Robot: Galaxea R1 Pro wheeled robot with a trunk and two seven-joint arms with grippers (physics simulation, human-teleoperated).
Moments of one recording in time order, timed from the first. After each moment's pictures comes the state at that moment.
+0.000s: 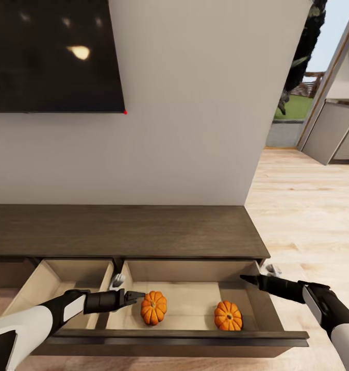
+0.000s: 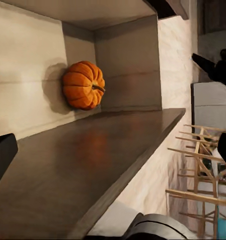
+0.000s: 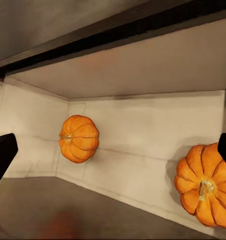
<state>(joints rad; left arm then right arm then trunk) -0.86 0.25 -1.61 -0.21 1.77 0.39 -1.04 -0.66 -0.32 -0.19 -0.53 -0.10 0.48 0.96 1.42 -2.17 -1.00</state>
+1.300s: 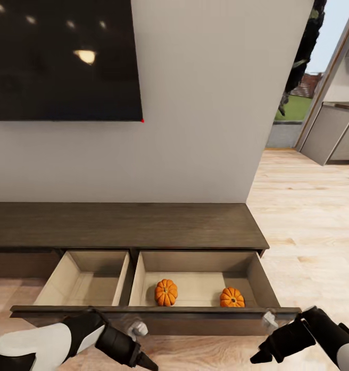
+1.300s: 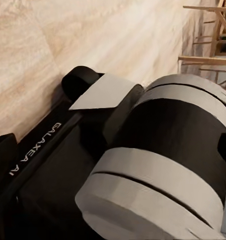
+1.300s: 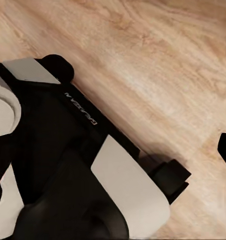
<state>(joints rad) -0.78 0.12 -1.84 -0.23 1.48 0.43 -1.09 -0.60 -0.35 0.10 -0.39 0.35 0.38 1.32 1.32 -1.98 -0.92</state>
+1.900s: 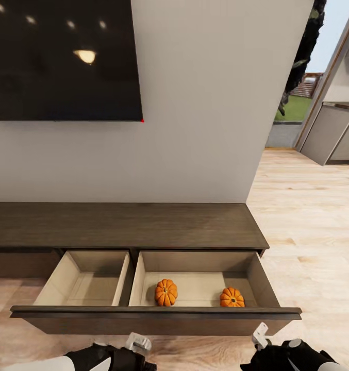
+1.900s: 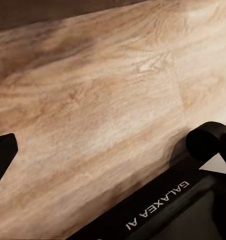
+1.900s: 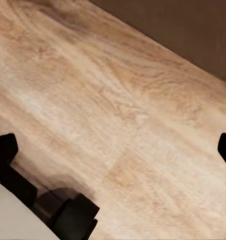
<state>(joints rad) -0.64 0.06 -1.83 -0.23 1.64 0.09 -0.41 -0.58 -0.22 0.09 -0.11 0.35 -0.05 0.66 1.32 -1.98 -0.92</state>
